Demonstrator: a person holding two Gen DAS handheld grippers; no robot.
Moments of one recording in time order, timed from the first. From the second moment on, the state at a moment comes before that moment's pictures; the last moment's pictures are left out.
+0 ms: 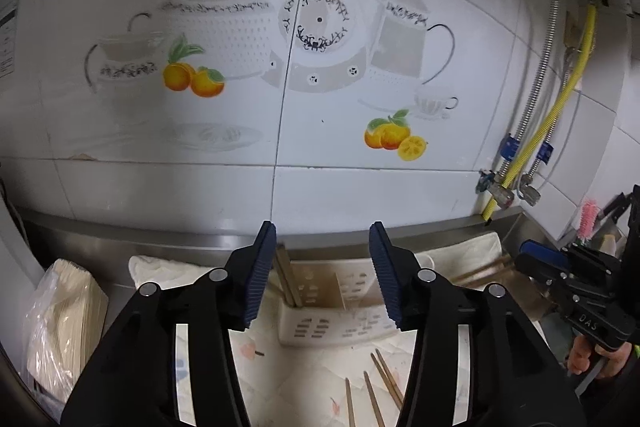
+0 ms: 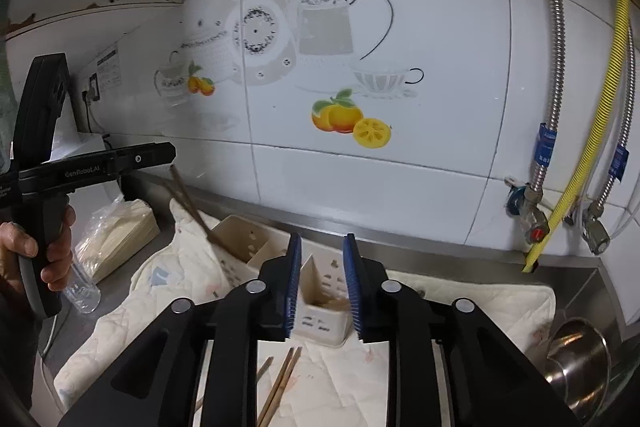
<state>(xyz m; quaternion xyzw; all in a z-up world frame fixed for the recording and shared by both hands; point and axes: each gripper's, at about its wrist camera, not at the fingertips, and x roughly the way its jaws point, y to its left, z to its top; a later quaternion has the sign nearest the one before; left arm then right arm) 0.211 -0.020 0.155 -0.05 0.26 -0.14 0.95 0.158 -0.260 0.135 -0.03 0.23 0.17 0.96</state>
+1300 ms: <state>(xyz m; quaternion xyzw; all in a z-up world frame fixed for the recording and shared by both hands) 0.066 0.020 -0.002 -0.06 0.35 -0.09 0.93 0.048 -0.229 -0.080 0.05 0.40 0.17 0.90</state>
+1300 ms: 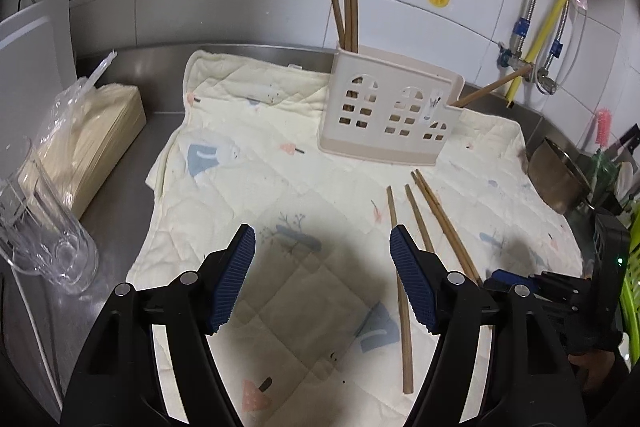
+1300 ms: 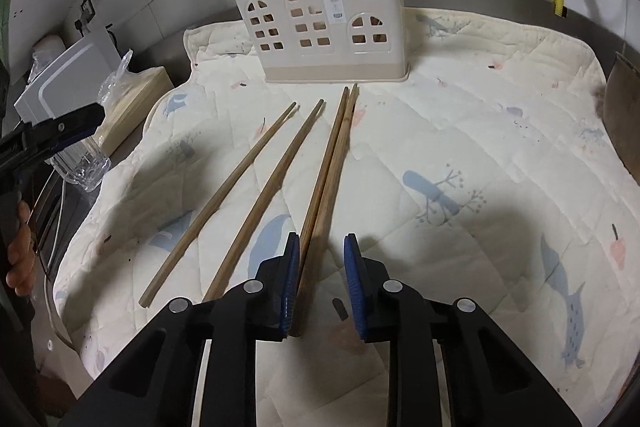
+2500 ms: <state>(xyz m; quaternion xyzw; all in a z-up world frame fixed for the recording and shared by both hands) 0.060 0.015 -0.029 -0.06 0.38 -0.10 0.92 0.054 -0.220 -0.090 0.01 0.42 0.15 0.89</state>
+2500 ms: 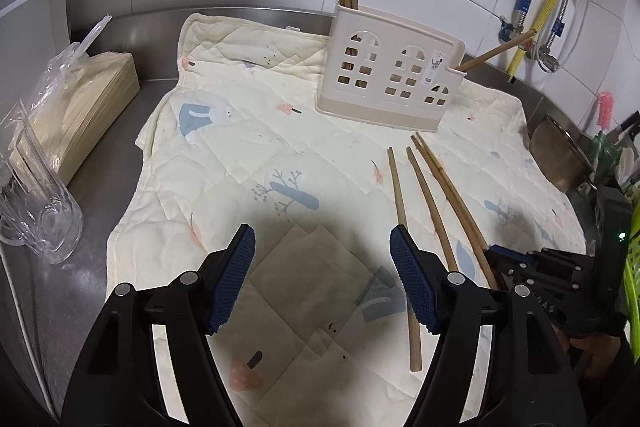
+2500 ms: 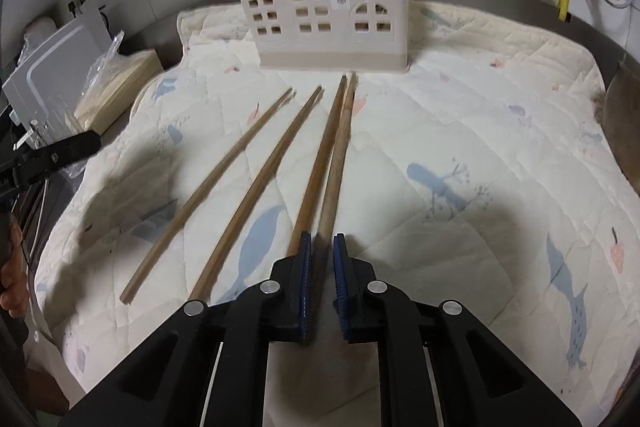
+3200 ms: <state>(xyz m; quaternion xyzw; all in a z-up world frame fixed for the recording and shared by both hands) 0.045 -0.041 -0.067 -0.03 0.42 -0.17 0.89 0.037 -0.234 -0.075 0.00 0.38 0.13 0.92</state>
